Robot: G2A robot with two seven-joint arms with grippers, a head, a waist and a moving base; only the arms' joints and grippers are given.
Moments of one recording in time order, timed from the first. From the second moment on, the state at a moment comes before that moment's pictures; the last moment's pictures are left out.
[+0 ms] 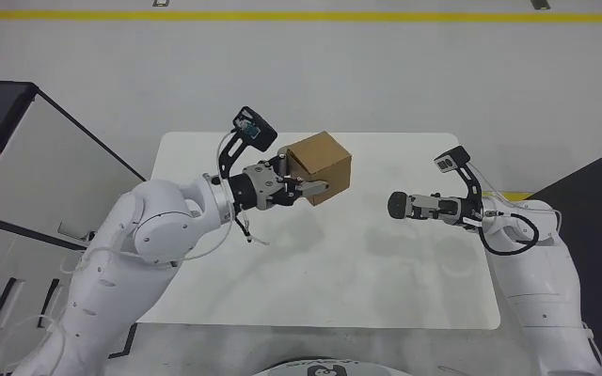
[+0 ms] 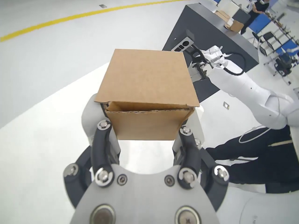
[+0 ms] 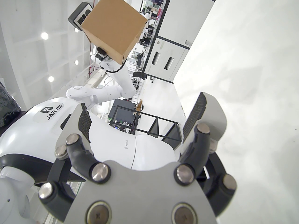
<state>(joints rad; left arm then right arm) 1.17 -0.99 -1.17 -2.13 0.48 -0.18 -0.82 -1.34 -1.07 1.55 -1.45 0.54 -0.35 1.47</state>
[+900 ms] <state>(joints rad) 1.07 -0.99 -1.09 -1.86 0.75 -0.81 -0.62 -1.34 -1.07 1.55 -1.45 0.54 -0.35 1.47</state>
